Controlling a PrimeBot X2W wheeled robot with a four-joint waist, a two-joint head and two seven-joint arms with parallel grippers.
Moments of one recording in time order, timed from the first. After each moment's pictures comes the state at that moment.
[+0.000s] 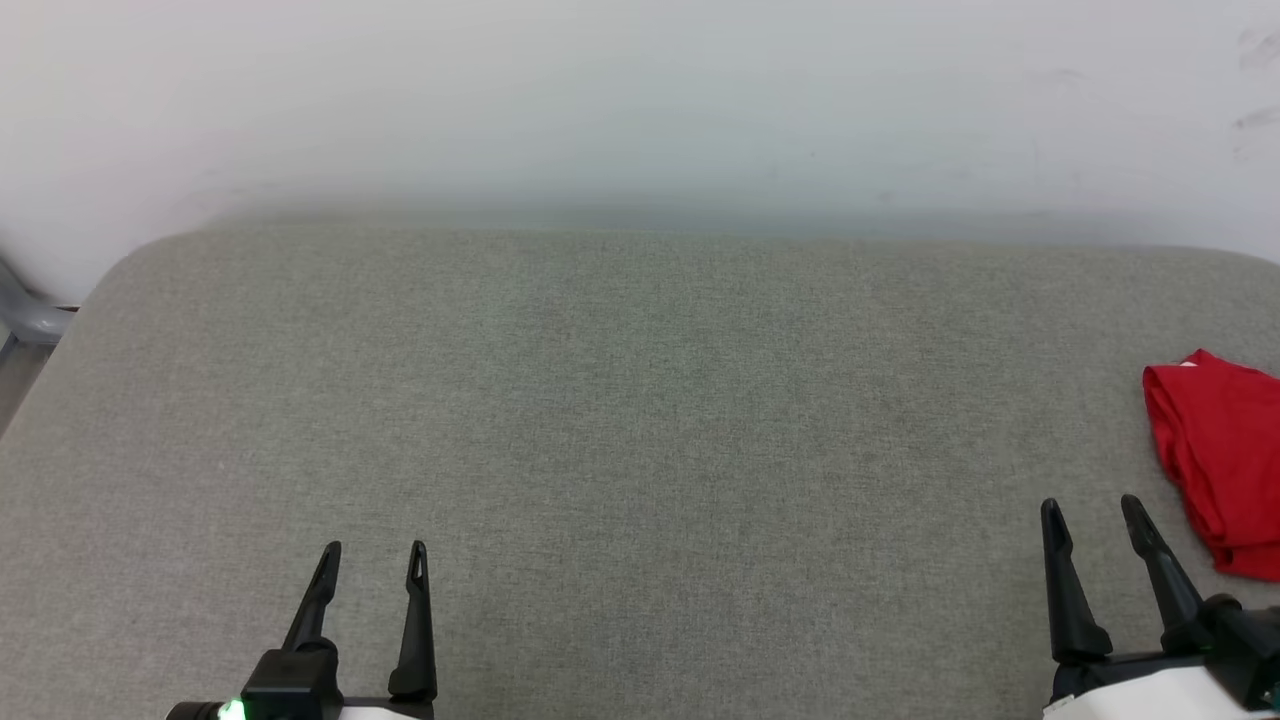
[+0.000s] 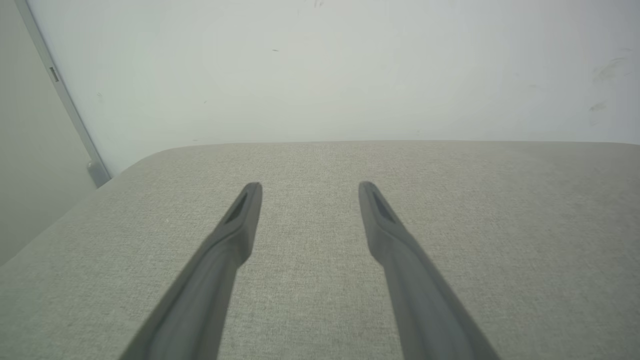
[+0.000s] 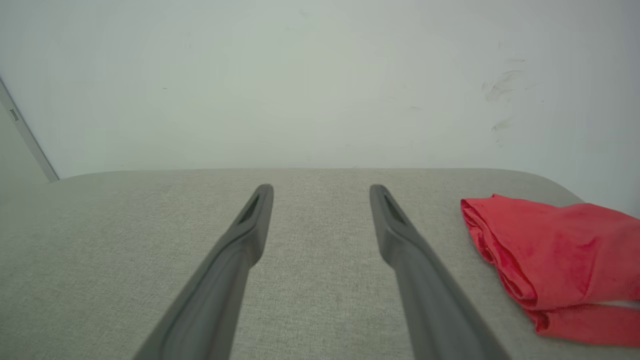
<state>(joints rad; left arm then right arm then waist) 0.13 0.07 -0.05 0.02 -0.06 0.04 -0.26 0.09 -0.10 -0.07 0.04 0.17 0.13 -0.25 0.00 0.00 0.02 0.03</state>
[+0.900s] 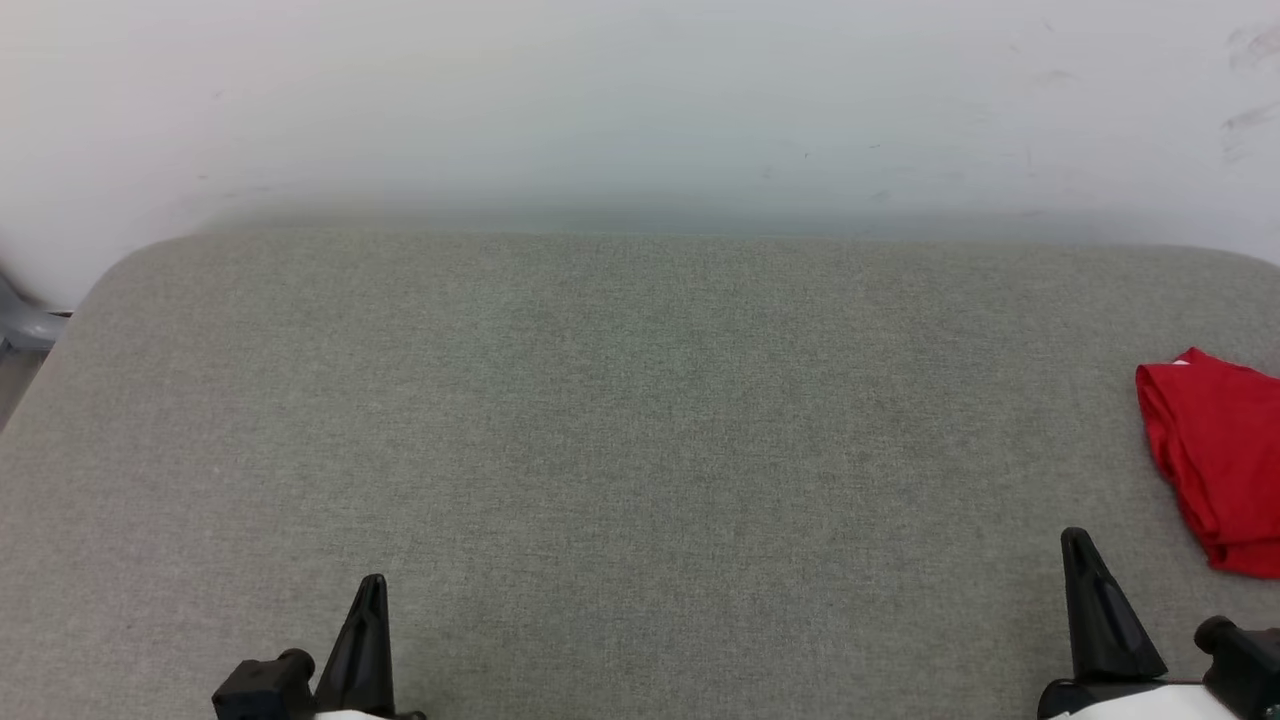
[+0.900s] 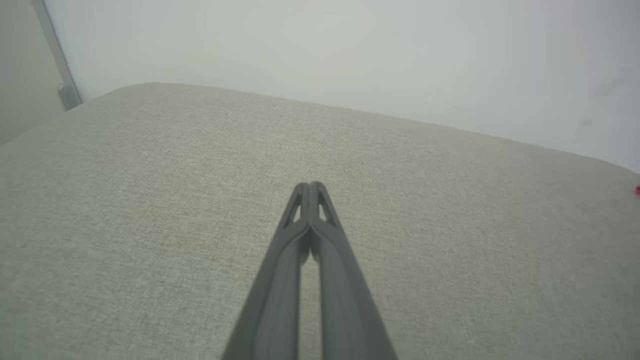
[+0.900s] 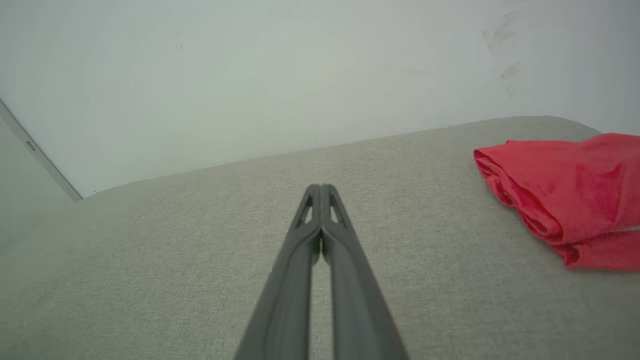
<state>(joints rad) 0.14 0.06 -0.02 0.09 -0.20 -0.01 -0.23 0.13 -0.06 -0.06 0.04 0.28 0.13 -0.22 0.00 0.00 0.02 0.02</state>
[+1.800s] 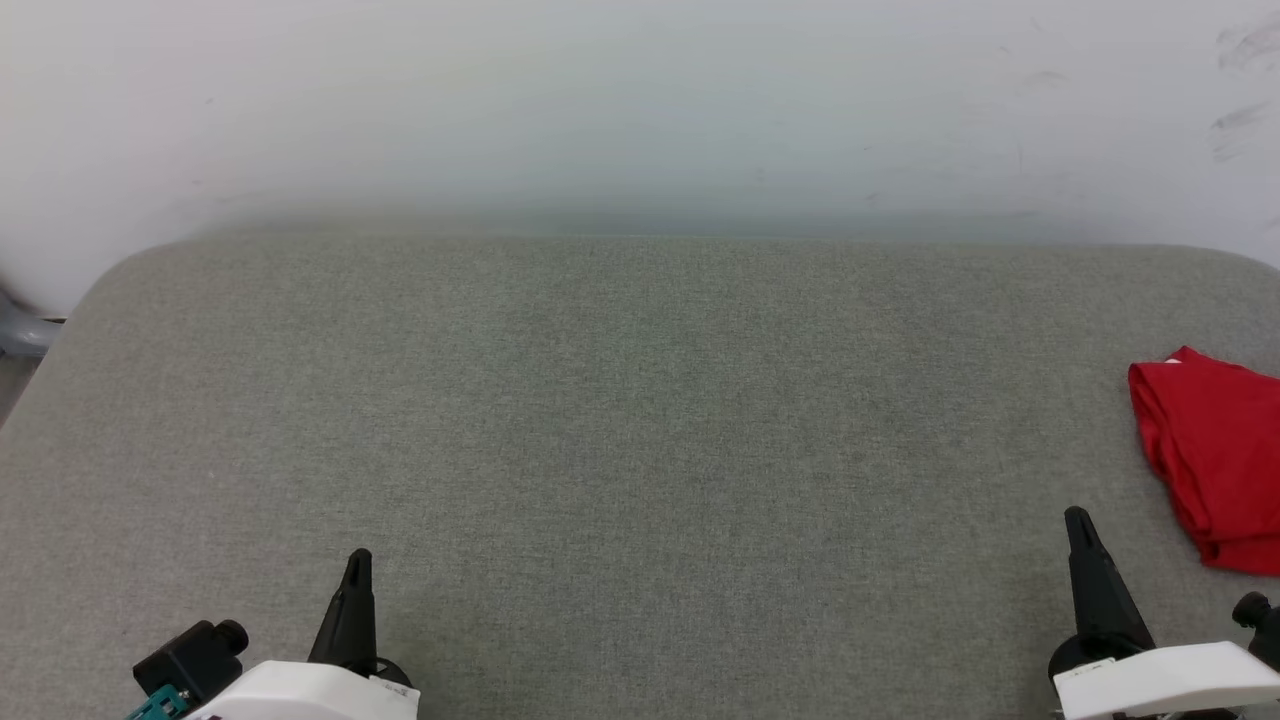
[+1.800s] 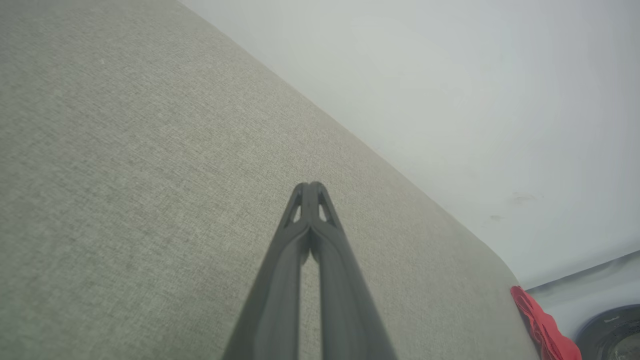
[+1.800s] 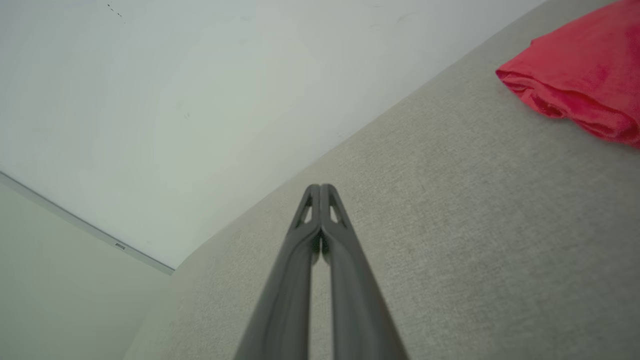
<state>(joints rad) 0.05 0.06 0.03 0.15 -0.72 -0.05 -0.11 0.05 -0.07 -0.06 0.12 0.78 0.13 -0.11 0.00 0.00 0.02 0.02</state>
